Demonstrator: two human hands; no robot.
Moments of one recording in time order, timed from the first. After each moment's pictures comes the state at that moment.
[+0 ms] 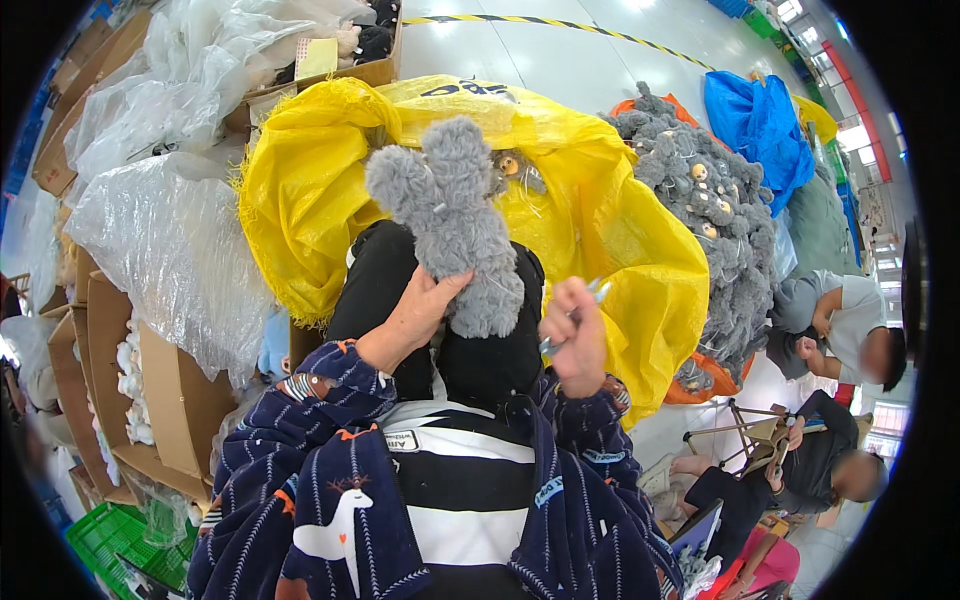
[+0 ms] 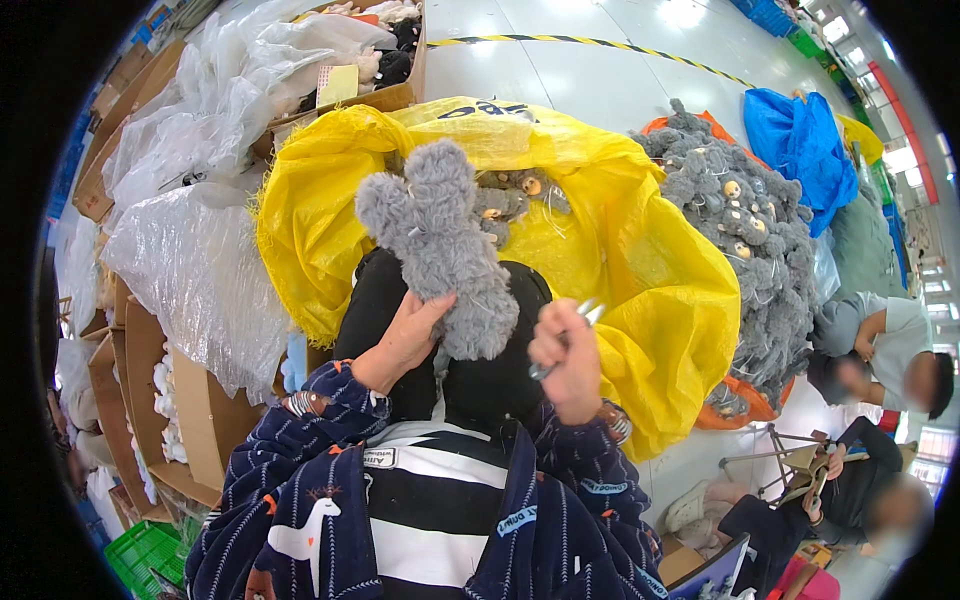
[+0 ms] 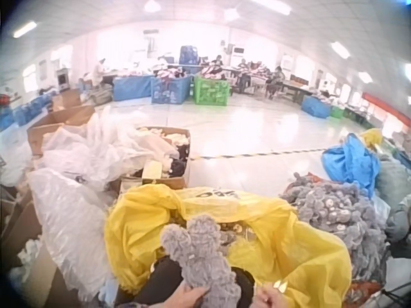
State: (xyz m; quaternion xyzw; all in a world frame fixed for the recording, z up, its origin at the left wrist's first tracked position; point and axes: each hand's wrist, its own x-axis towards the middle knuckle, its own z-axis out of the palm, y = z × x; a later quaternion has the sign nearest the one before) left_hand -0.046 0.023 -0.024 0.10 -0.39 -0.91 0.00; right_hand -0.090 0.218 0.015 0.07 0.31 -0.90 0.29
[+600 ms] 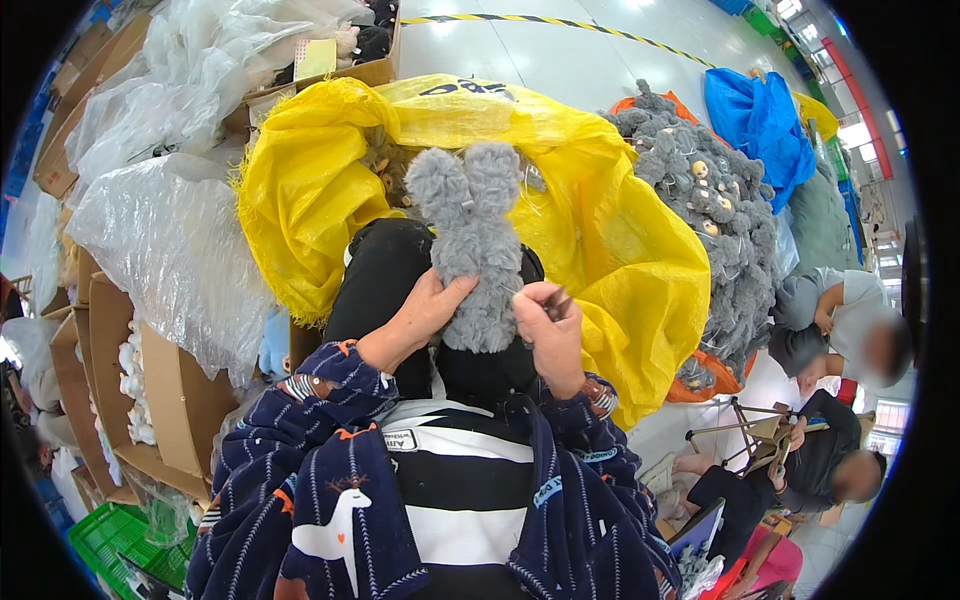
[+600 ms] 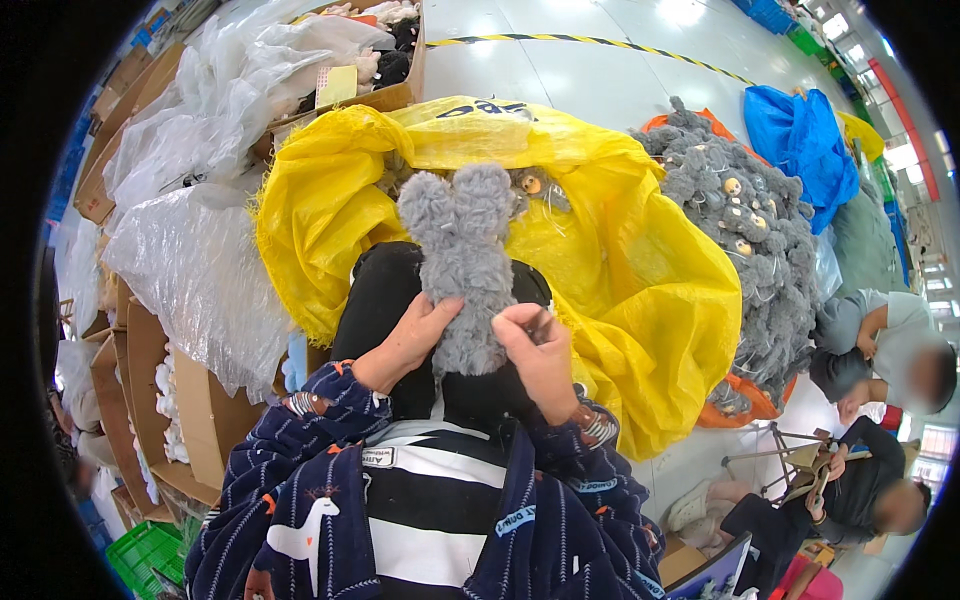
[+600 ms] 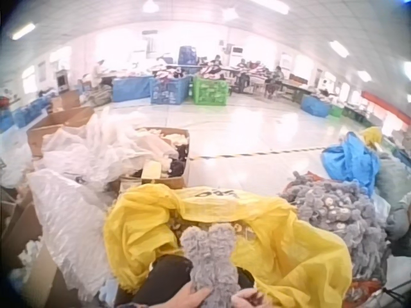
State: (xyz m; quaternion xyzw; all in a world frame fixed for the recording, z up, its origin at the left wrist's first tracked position) left_hand -0.045 0.028 -0.023 0.11 -0.48 -0.87 -0.07; right_hand -0.071 0.194 0.019 -0.04 0.63 -0.75 0.20
